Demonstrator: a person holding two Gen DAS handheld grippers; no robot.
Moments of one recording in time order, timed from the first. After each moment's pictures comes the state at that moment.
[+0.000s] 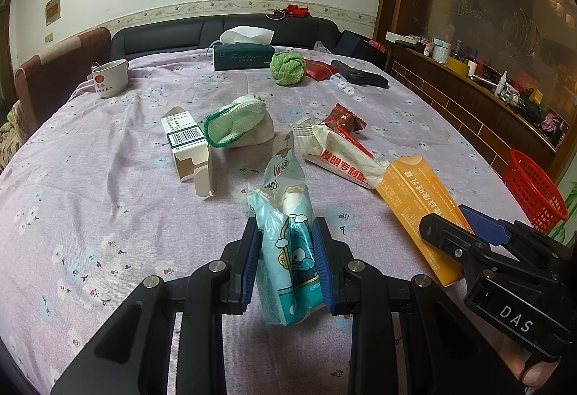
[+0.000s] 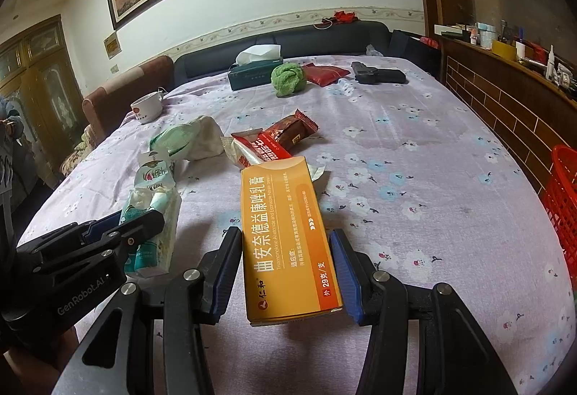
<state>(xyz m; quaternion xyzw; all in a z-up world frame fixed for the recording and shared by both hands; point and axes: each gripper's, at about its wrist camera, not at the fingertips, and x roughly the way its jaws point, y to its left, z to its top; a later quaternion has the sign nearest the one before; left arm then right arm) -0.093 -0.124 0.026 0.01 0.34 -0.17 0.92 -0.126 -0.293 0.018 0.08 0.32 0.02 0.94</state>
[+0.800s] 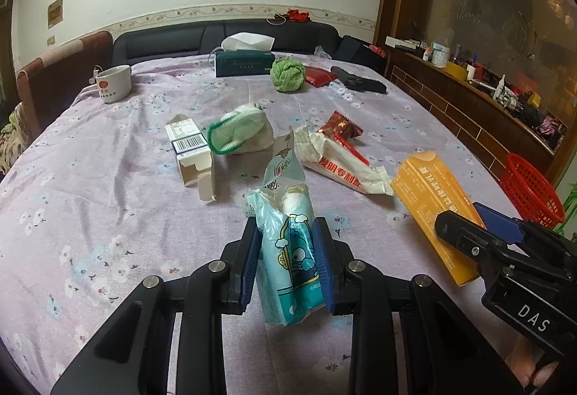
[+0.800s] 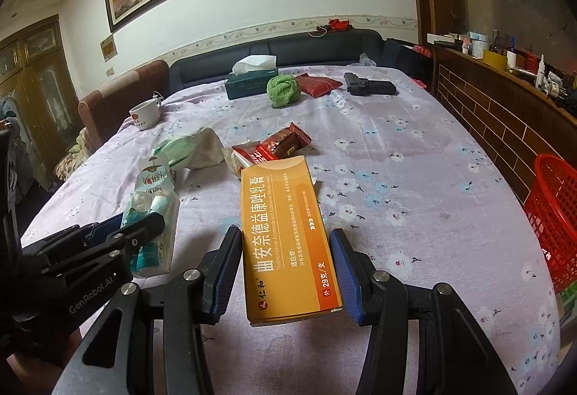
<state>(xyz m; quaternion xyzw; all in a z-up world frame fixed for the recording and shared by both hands) -0.102 -0.121 0.036 0.01 0.33 -0.17 0.93 -0.142 -0.293 0.037 0.08 0.31 0.00 0.95</state>
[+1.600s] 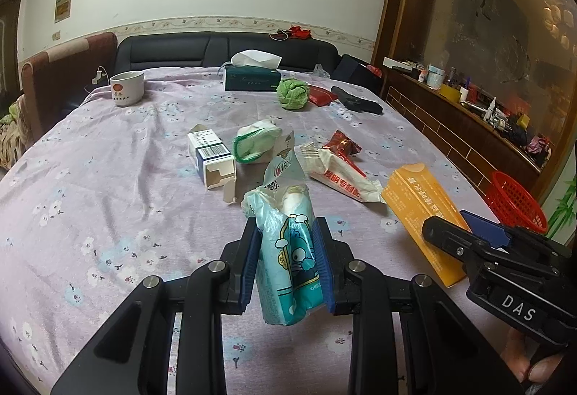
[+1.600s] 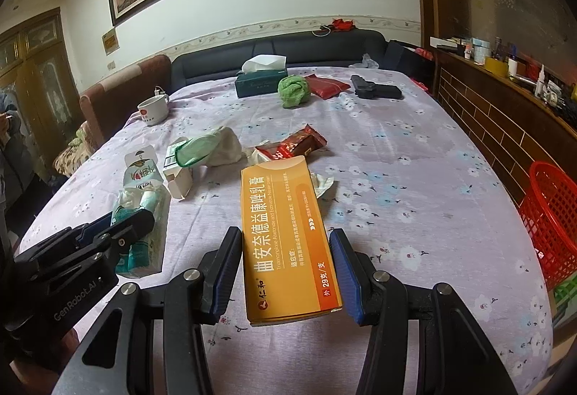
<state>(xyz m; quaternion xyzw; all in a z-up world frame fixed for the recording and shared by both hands) -0.122 -0.090 0.049 -0.02 0.31 -0.18 0.93 -0.149 -0.266 0.052 0.06 0.32 0.00 0.94</state>
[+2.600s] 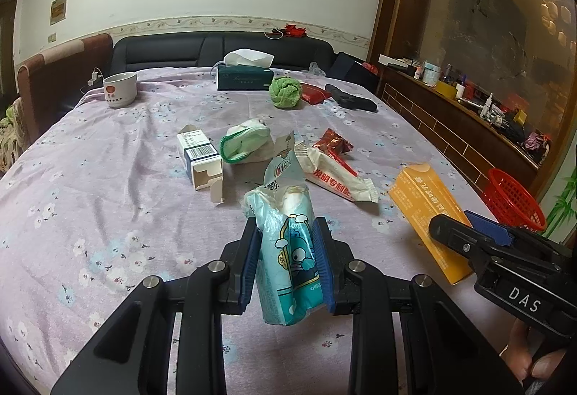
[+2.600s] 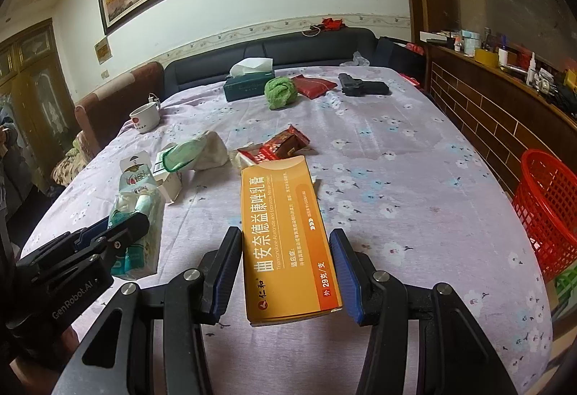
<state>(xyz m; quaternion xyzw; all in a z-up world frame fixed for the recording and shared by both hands) -0.121 -0.103 0.048 -0.02 0.31 -0.19 0.93 -0.157 -0.288 0.052 0.09 0.32 -0.01 0.94</state>
